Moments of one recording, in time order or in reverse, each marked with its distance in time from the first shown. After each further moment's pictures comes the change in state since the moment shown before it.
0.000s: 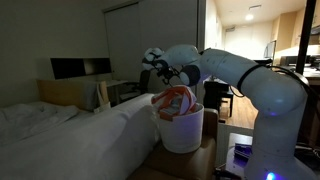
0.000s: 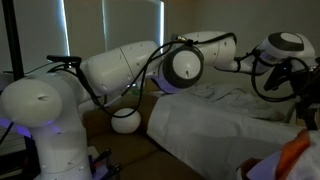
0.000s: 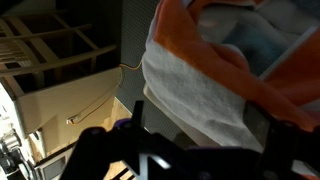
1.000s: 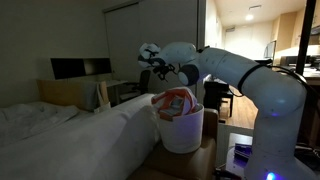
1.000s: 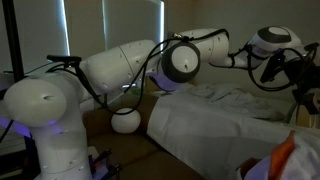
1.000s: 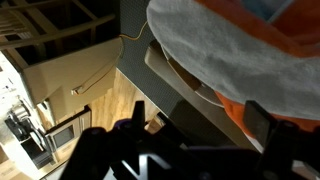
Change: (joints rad) arm 0.062 -0.022 -0.064 0.026 -0.022 0.076 0.000
